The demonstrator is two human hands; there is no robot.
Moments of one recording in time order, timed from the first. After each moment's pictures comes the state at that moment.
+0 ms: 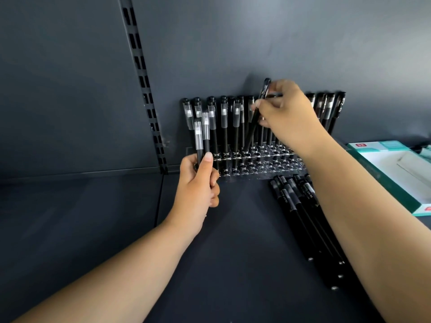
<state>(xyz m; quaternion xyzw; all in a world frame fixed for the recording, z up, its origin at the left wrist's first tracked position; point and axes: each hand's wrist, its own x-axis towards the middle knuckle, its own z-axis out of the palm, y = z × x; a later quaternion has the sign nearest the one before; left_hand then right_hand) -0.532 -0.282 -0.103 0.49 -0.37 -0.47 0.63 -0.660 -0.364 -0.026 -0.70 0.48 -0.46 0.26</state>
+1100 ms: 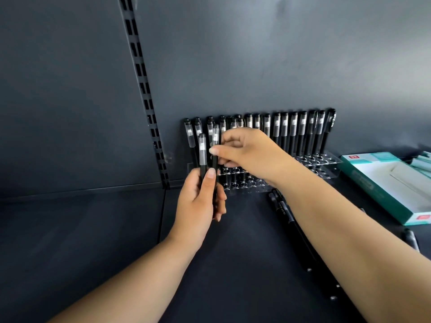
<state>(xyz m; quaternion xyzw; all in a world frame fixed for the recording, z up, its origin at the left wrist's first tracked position) -0.533 -0.273 -0.101 0.46 -0.47 -0.40 0.64 -0.635 -0.329 -0.026 -0.77 0.41 -0.32 0.37</state>
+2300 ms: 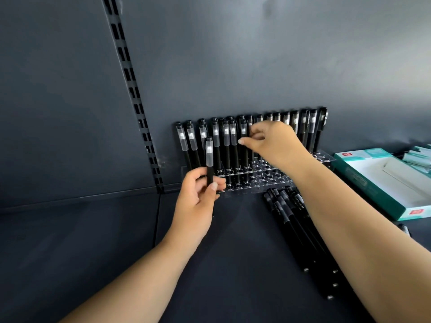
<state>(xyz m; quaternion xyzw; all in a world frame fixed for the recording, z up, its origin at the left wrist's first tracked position) -0.532 -0.285 -0.114 0.46 -0.53 -0.35 0.62 -0.672 -0.370 -0.036 -0.77 0.53 -0.33 0.15</state>
